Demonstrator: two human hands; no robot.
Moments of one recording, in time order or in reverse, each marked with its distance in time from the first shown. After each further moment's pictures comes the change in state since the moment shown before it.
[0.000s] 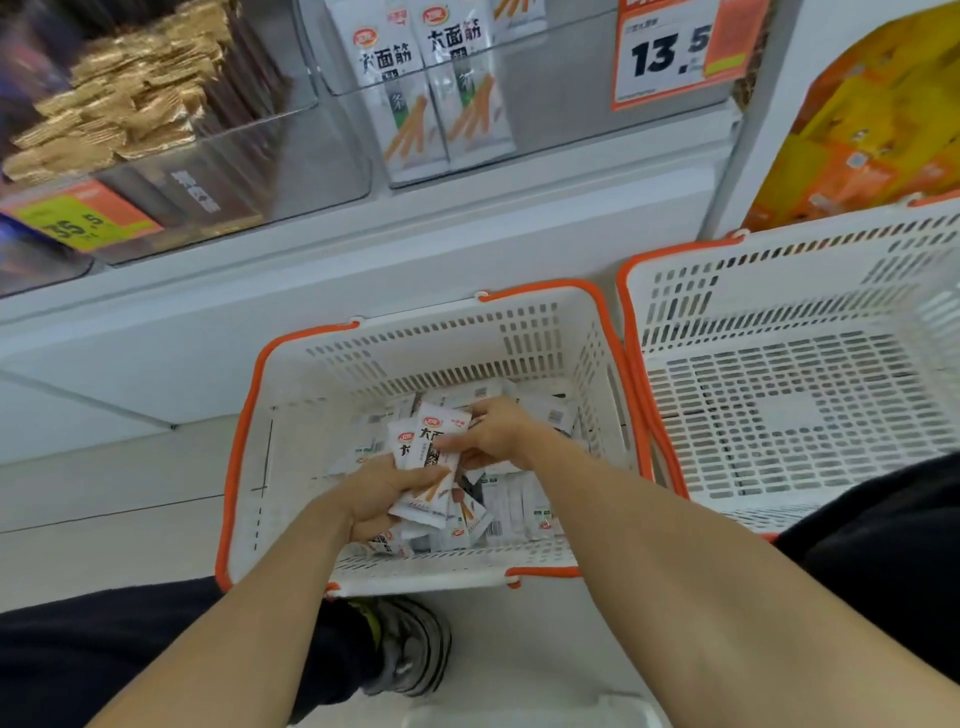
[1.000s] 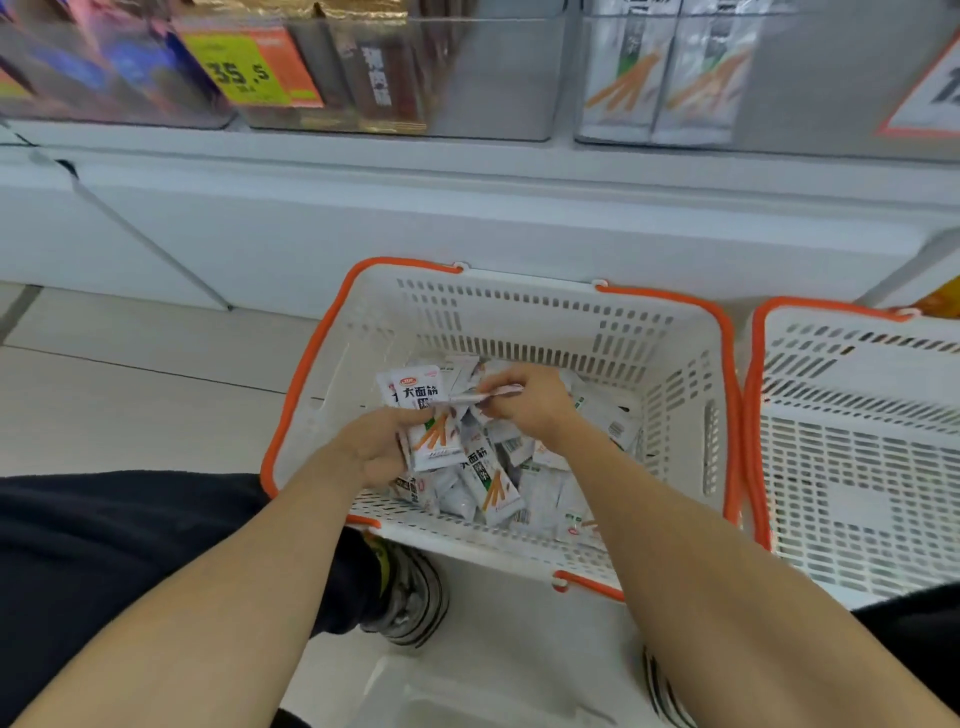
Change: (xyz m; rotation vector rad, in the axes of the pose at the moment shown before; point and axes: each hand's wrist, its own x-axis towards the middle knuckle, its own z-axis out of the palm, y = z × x) left_hand -0.010 -0.015 -0.056 -0.456 0.188 0.027; right_hand 0.016 -0.021 0.047 -0.265 0.119 -0.254
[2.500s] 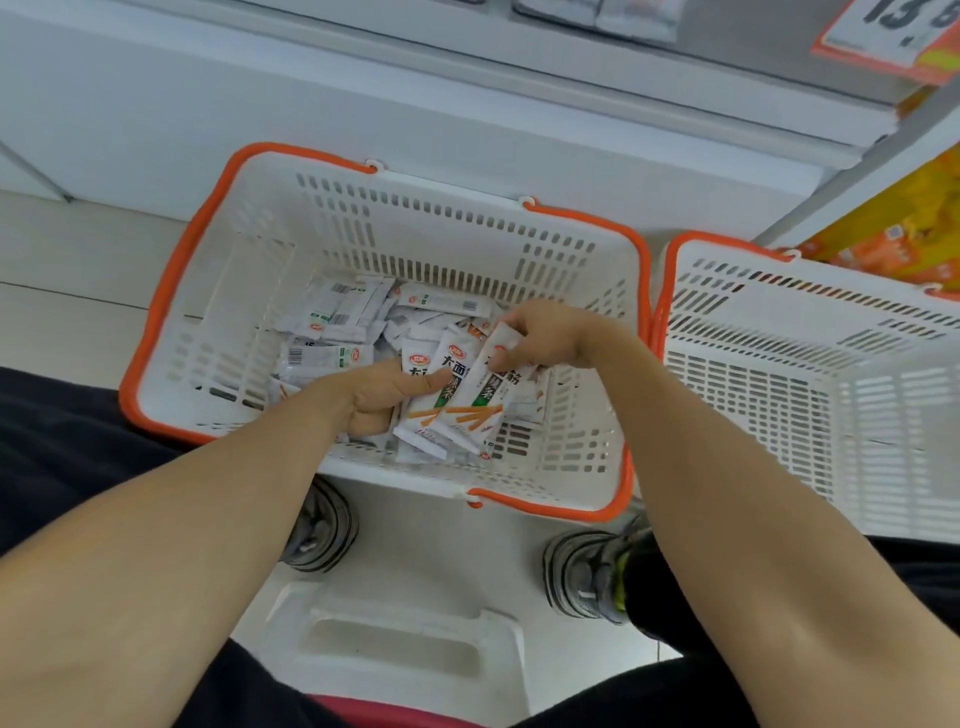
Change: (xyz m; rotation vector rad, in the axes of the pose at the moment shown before) left_hand 0.024 -0.048 0.065 0.267 -0.452 -0.116; right_hand -0.019 -0.007 -0.105 -0.661 -0.391 0.208
